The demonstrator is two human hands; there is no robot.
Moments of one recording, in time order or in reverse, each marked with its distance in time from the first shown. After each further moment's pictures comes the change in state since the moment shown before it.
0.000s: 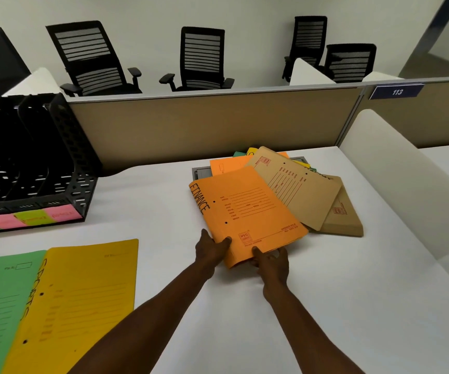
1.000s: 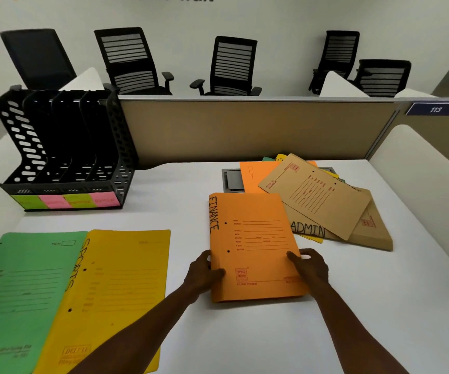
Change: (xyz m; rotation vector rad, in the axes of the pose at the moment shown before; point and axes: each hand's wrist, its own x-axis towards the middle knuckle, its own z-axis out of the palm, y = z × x) left_hand -0.032 -0.078 -0.097 0.157 -0.137 0.032; right_hand 0.021 -0.023 -0.022 -0.859 -0.009 -0.122
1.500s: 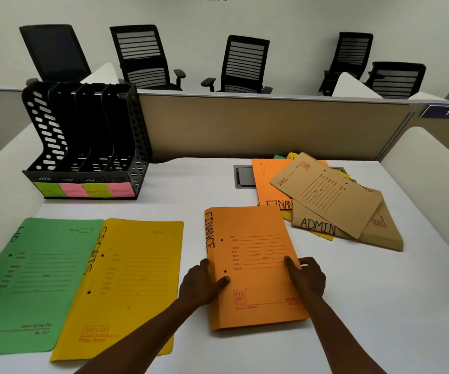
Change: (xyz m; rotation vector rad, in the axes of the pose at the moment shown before) left_hand -0.036 -0.037 -0.012 0.506 0.170 0.048; right_hand -0.055 0.007 0.036 0.002 0.092 -0.040
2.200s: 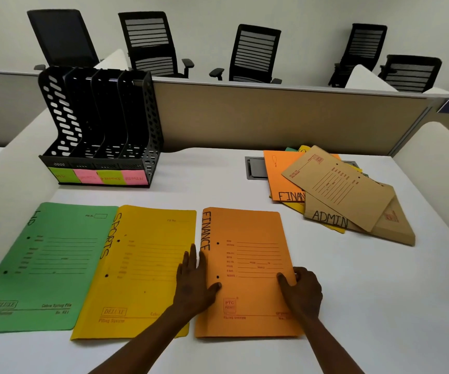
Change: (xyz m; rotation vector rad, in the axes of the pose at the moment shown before) left_hand -0.037 -0.052 -0.007 0.216 0.089 0.095; right_hand -0.073 0.019 0.029 -0.132 0.000 -0.222
